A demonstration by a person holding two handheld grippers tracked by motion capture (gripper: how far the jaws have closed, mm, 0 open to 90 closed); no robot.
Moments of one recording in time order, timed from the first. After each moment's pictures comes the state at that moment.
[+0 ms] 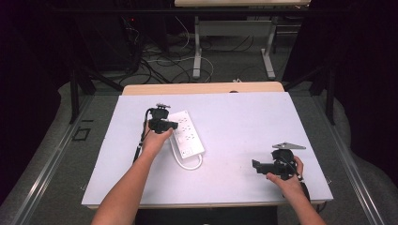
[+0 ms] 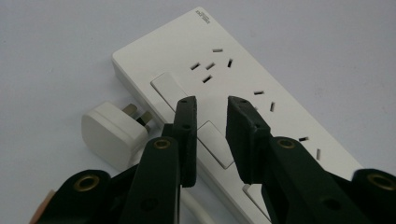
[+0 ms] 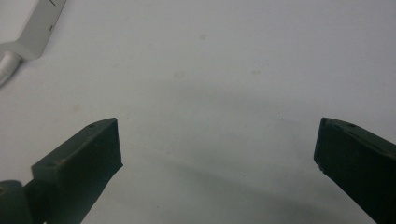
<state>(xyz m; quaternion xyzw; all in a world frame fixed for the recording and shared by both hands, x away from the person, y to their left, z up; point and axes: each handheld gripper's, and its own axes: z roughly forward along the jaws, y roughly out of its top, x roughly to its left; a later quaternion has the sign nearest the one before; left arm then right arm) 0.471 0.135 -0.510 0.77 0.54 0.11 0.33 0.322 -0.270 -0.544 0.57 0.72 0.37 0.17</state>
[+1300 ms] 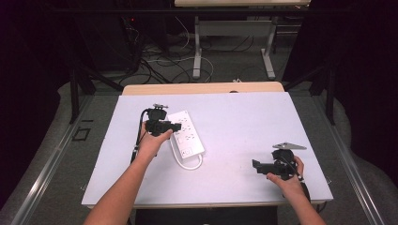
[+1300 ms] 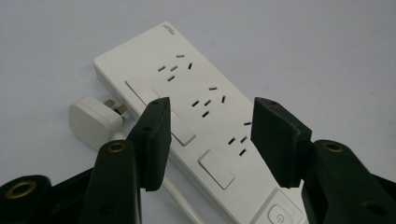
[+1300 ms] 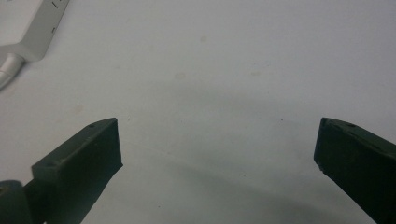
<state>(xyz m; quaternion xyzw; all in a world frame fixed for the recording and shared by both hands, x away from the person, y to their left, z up) 0.442 0.137 -0.482 0.77 0.52 0.10 0.36 0.321 -0.270 -0.542 0.57 0.72 0.37 0.17</state>
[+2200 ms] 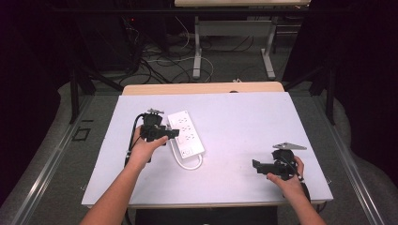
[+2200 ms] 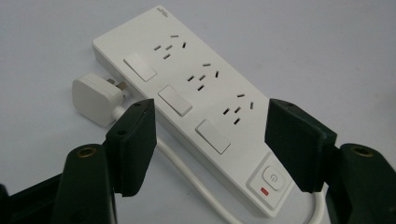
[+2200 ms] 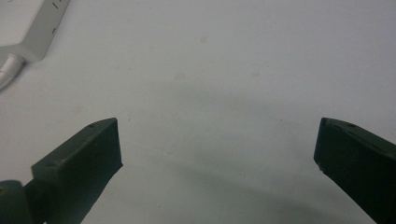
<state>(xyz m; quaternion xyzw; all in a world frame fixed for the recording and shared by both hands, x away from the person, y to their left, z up) 0.419 0.152 -0.481 0.78 0.50 0.09 0.36 0.321 -0.271 -0.542 0.56 0.72 0.37 0.17</state>
